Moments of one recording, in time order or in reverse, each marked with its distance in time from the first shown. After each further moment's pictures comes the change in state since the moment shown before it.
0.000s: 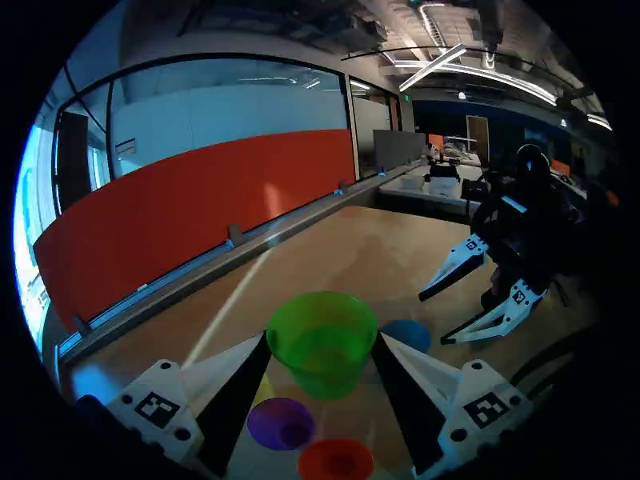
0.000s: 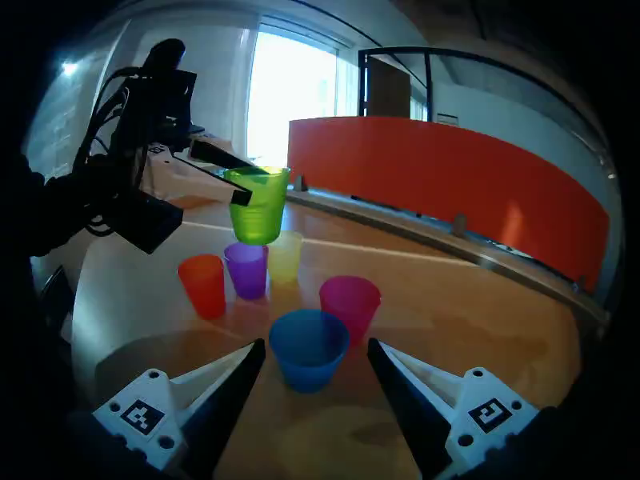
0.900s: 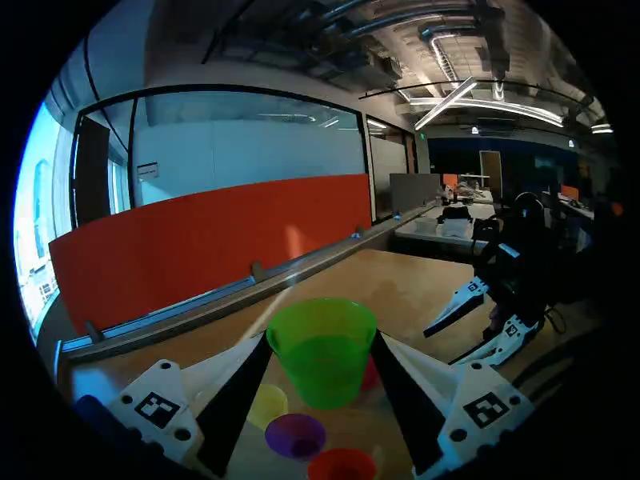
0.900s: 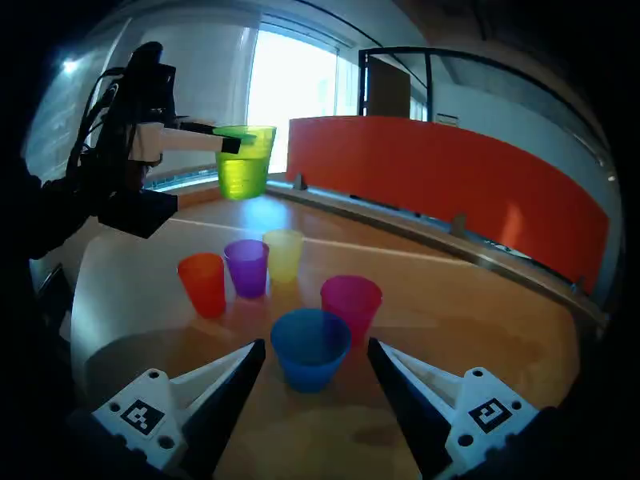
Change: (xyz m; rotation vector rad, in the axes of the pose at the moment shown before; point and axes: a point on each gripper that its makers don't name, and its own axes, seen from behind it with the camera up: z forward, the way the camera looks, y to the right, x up) left arm 0.034 -0.020 -0.041 0.070 0.171 -0.035; right arm -0.001 -0.002 0.001 -0.008 -0.007 -0.008
